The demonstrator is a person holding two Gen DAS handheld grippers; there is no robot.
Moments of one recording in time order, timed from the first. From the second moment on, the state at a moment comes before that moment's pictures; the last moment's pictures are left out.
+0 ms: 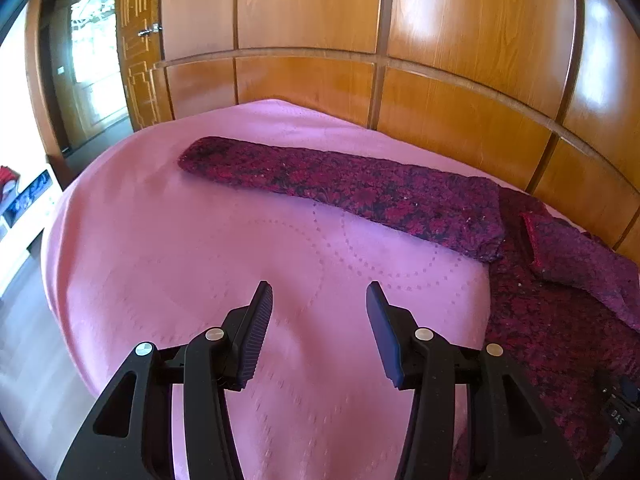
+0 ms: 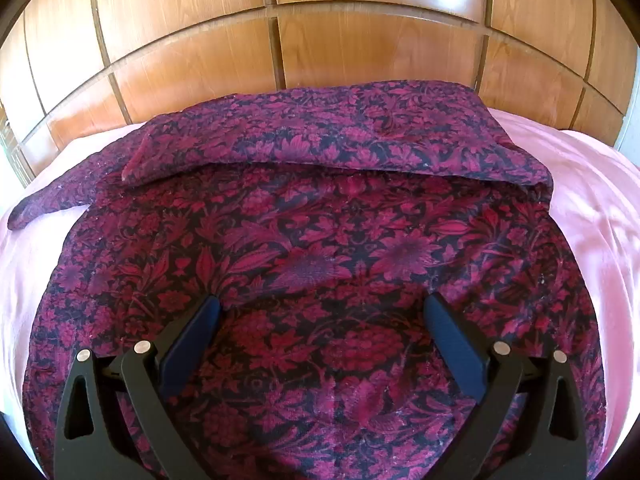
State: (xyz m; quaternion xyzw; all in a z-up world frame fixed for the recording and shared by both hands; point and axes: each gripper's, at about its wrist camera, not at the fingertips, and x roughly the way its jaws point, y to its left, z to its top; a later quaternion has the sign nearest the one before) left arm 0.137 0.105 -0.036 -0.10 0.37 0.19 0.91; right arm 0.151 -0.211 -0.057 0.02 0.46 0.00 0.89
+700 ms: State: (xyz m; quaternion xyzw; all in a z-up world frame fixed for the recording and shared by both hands) left arm 0.255 0.319 -0.087 -0.44 0.34 0.19 0.81; right arm 0.152 -0.213 -0.060 0.03 0.46 0.00 0.89
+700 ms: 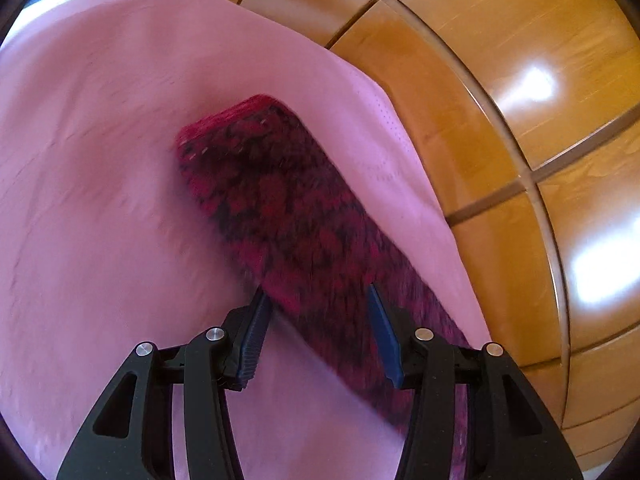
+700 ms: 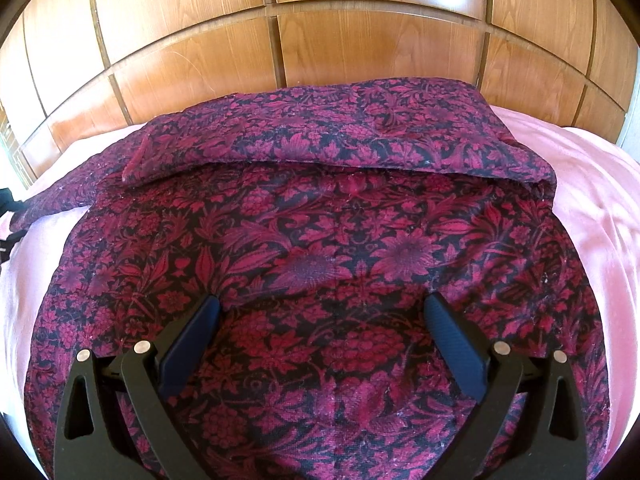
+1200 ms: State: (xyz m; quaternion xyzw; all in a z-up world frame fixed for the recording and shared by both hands) left arm 0.265 0.176 0.011 -0.27 0.31 0.02 0.91; right arm 0.152 -0.213 -0.059 0.03 0.46 0.00 0.89
